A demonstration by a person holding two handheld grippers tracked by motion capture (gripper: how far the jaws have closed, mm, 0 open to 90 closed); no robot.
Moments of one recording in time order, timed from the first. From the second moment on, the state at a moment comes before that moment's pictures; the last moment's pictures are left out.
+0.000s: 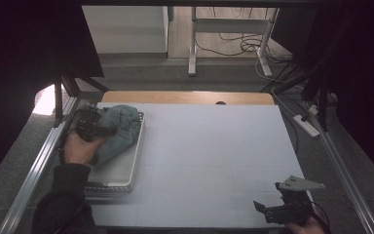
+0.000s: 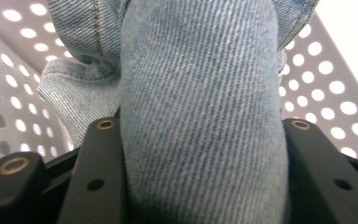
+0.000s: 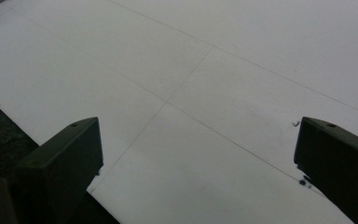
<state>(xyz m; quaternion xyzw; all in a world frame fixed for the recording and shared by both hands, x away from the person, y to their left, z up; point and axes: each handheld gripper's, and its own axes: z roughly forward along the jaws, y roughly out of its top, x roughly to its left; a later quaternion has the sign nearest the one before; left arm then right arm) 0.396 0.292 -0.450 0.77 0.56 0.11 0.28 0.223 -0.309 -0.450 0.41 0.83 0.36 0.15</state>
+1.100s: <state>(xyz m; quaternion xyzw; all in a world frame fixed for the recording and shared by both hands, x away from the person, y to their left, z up) 0.367 0.293 -0.381 0.75 0.53 0.15 0.37 0.223 -0.309 -0.450 0.40 0.83 0.36 0.15</state>
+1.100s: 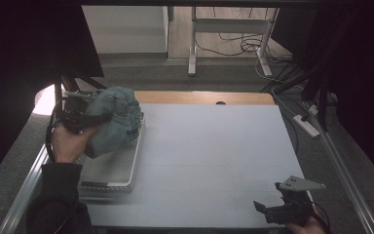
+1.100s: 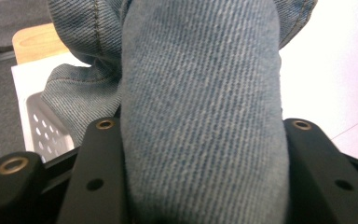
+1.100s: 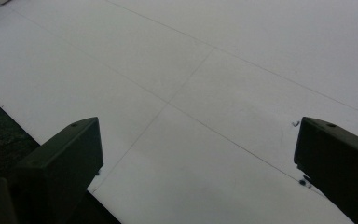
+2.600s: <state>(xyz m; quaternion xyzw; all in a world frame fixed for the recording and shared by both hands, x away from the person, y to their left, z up) 0.358 0.210 -0.334 0.80 0.42 0.09 0.42 0.223 -0.310 -0.450 0.41 0.83 0.36 0.15</state>
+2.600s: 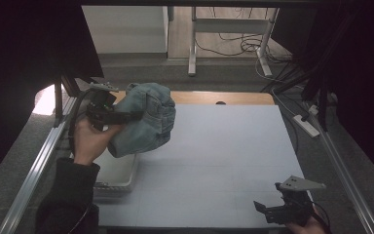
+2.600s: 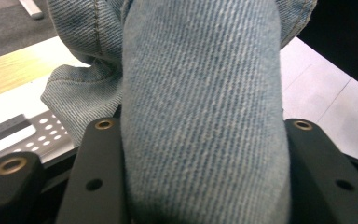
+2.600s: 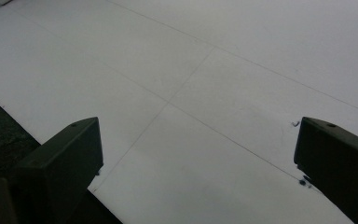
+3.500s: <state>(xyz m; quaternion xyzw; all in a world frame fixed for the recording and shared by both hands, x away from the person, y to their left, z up) 0.369 0.148 -0.342 0.83 0.37 0.08 0.41 0.223 -0.311 -0.450 0.41 0.82 0.36 0.15</state>
